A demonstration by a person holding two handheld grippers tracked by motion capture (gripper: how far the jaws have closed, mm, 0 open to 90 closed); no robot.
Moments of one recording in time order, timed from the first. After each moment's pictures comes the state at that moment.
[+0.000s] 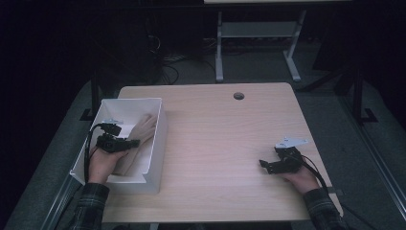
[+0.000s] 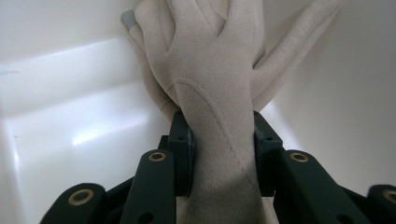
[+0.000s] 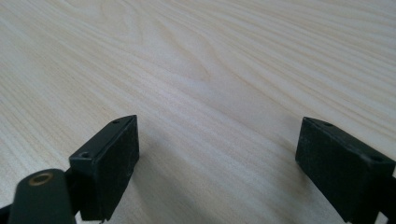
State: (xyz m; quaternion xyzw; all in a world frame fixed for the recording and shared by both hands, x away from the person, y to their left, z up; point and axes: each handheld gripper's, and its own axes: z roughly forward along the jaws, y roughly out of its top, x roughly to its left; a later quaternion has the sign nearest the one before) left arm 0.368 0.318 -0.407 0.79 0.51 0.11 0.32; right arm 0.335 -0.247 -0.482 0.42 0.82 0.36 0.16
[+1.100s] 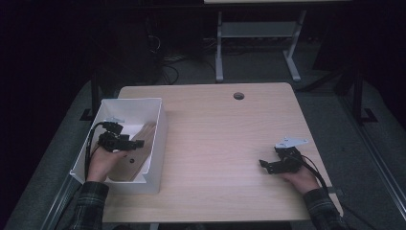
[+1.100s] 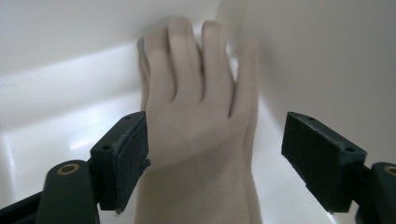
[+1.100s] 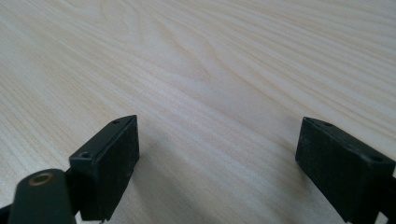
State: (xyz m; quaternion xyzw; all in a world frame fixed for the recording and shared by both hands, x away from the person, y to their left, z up) left arm 0.374 0.316 -0.397 0.79 0.51 0.11 0.33; right arm 0.335 -0.247 -0.482 0.42 0.82 0.36 0.16
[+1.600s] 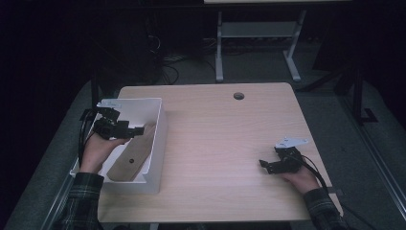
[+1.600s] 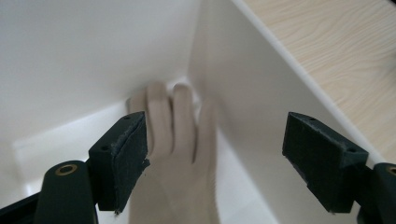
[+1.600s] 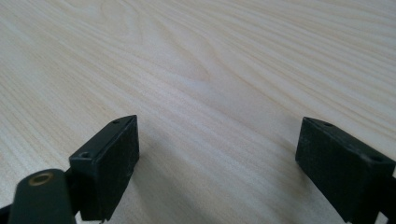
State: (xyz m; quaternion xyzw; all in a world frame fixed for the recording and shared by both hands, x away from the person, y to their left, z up) left arm 0.376 0.302 -0.338 0.79 0.48 0.12 0.37; right arm 0.335 -0.247 -0.482 0.42 0.82 0.36 0.16
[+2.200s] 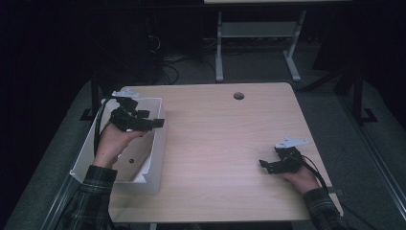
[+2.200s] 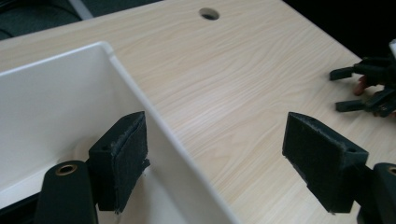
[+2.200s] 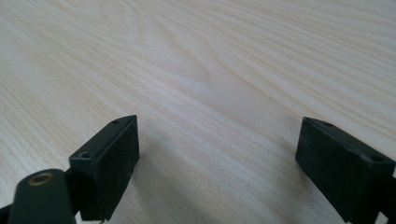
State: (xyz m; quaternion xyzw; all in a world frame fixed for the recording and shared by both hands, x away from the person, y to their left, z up) left arm 0.372 0.237 -0.302 0.80 0.41 0.10 0.42; right arm 0.335 -0.247 -0.482 0.42 0.82 0.36 0.16
